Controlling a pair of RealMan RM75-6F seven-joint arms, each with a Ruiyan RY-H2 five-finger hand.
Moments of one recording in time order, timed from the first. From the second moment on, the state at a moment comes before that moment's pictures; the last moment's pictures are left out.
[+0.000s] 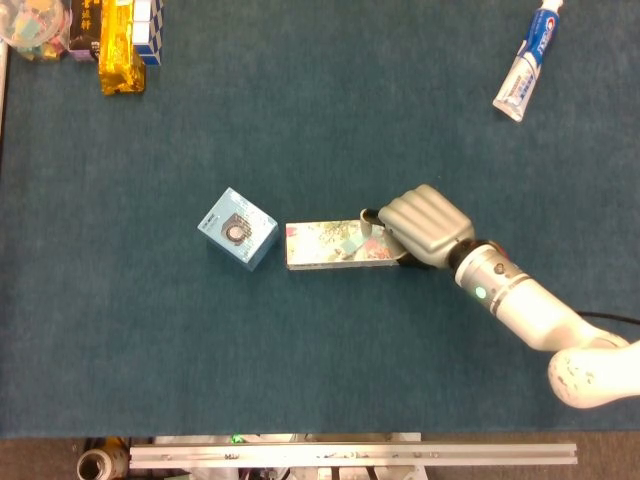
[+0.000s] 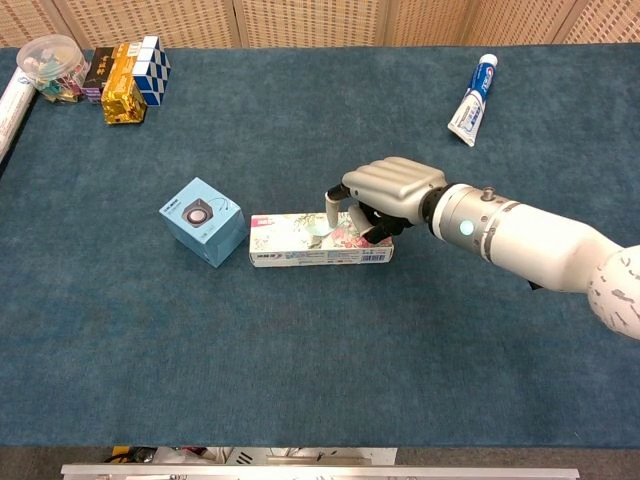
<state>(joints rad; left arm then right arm) -0.09 -1.01 -0.03 -1.56 1.49 1.45 -0.14 0.92 -1.55 0.03 -1.70 -0.86 0.85 -0.55</state>
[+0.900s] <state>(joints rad) -0.09 -1.01 -0.04 -1.56 1.48 1.45 -0.13 0.91 -1.53 0.02 -1.69 -0.85 0.87 -0.54</state>
